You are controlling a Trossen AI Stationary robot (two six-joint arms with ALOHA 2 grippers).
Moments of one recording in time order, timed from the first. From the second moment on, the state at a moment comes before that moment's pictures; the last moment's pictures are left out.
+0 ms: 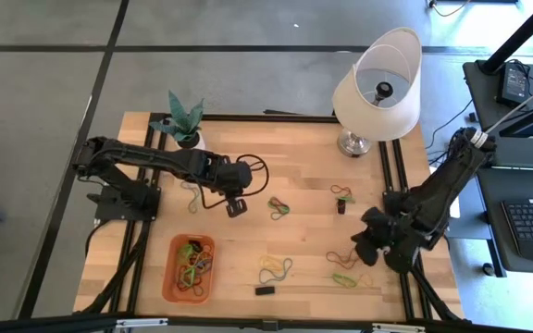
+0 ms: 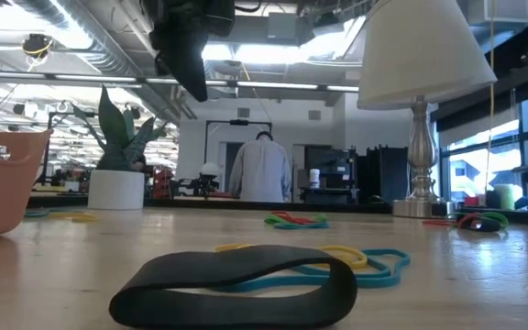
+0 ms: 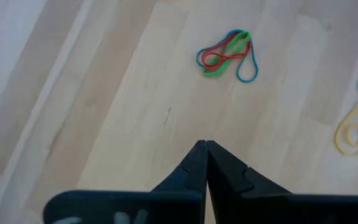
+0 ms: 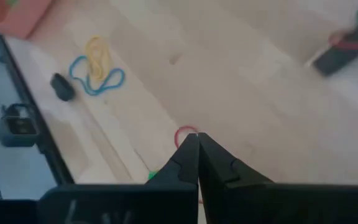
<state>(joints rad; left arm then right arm) -0.03 1.51 1.27 -0.88 -0.16 -0.42 0.92 1.08 0.75 -0.82 0.55 1.67</state>
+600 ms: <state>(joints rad) -0.03 1.51 1.27 -0.95 -0.25 -0.91 0.89 0.45 0.28 -0.50 0.57 1.33</state>
